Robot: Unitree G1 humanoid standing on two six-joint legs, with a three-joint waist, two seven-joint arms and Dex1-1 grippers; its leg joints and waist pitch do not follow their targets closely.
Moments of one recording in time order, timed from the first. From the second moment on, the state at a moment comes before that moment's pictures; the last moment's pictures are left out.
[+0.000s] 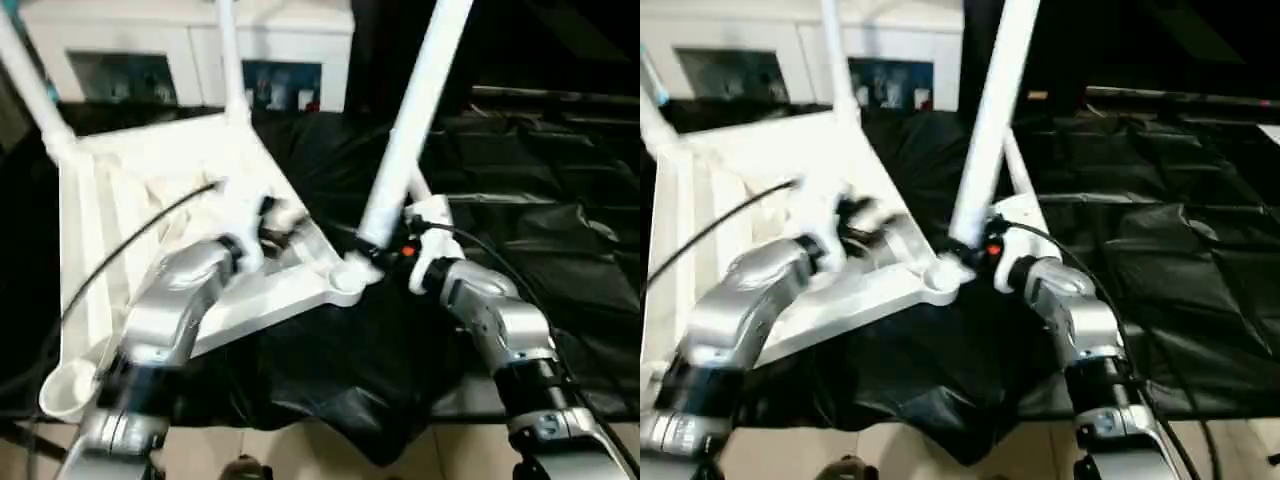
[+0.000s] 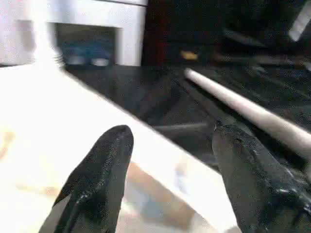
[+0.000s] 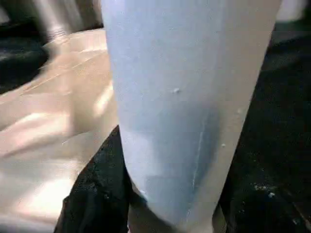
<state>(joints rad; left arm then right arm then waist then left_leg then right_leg) -0.35 0.18 0.07 0.03 -0.26 0.37 -0.29 -0.46 -0.17 -0.05 0.27 0.23 0.34 0.51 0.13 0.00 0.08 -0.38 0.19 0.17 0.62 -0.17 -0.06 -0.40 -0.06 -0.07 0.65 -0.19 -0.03</state>
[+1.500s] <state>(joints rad) -0.06 0.14 0.07 -0.33 -0.10 0.41 -0.07 -0.22 -0.13 0.04 -0.02 0.20 0.35 0.44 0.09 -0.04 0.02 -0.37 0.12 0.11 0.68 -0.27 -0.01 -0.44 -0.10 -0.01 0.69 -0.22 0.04</state>
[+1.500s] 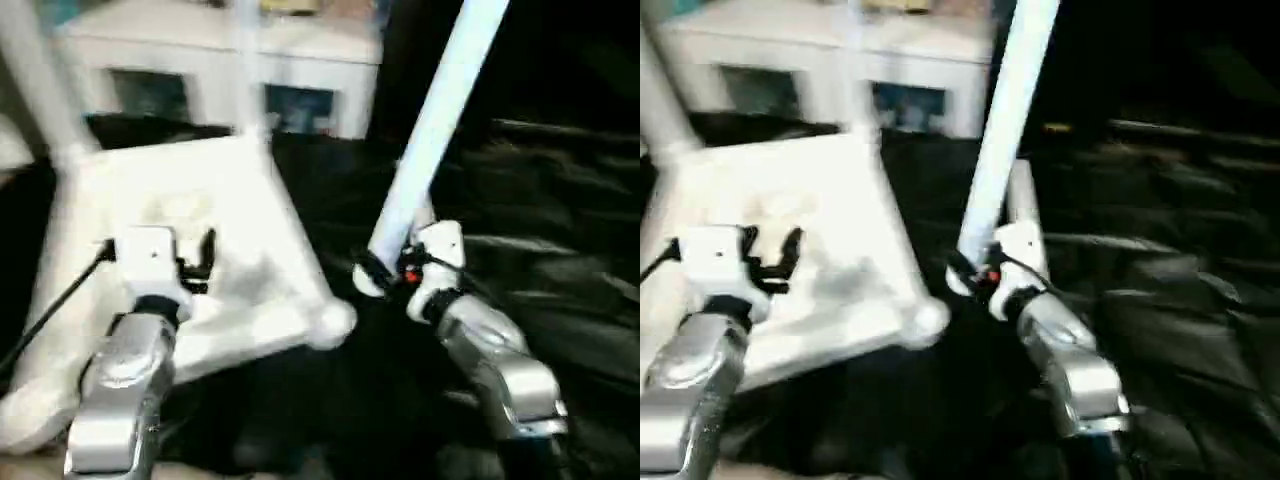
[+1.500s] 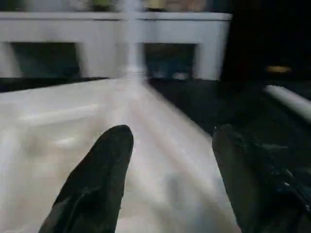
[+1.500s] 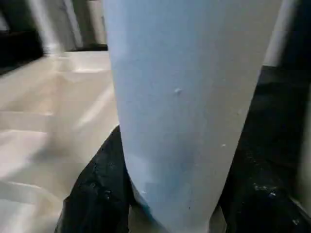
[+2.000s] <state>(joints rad) -0.15 0.48 -0.09 -0.19 -0.26 0.49 -0.67 -0.28 -0.16 0.04 0.03 0.24 0.35 0.52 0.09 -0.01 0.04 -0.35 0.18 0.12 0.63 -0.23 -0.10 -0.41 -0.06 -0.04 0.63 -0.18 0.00</state>
